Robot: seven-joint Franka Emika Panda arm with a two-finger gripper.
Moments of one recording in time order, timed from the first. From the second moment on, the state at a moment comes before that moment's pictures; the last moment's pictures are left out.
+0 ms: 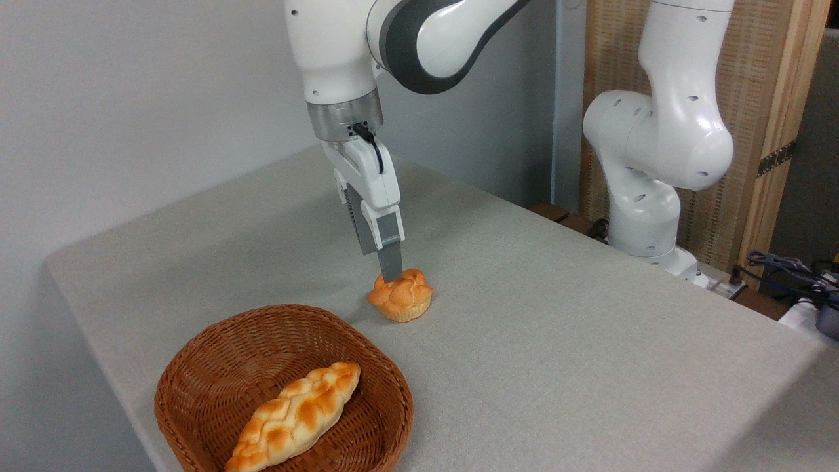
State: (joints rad) arm -0.19 -0.24 -0.10 -2.23 0.00 1.97 0.75
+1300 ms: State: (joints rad) arm -0.08 0.00 -0.02 -1.61 -0.09 1.67 0.66
